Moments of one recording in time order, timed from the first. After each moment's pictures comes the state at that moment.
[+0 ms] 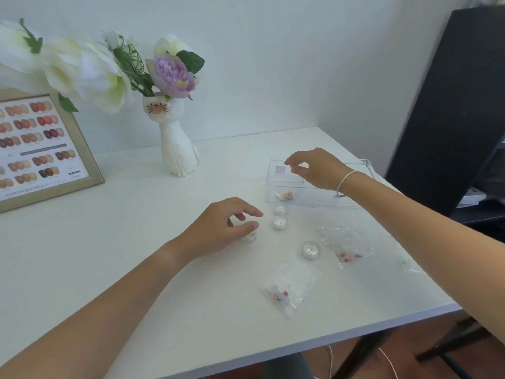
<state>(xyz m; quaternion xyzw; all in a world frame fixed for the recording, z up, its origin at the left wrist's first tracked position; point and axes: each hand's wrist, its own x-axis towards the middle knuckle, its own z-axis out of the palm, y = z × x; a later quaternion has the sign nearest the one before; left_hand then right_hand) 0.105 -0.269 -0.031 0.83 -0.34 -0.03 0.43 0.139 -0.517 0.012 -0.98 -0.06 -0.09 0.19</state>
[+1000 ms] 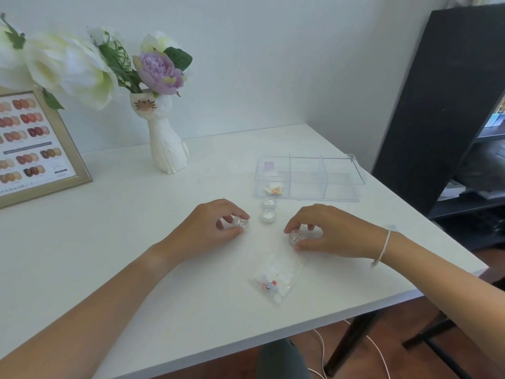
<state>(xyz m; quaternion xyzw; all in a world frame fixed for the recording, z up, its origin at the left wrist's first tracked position) 0.095 -0.262 -0.036 0.84 -0.36 -0.02 0.40 0.020 -0.509 -0.020 -0.96 -0.16 0.04 0.22</state>
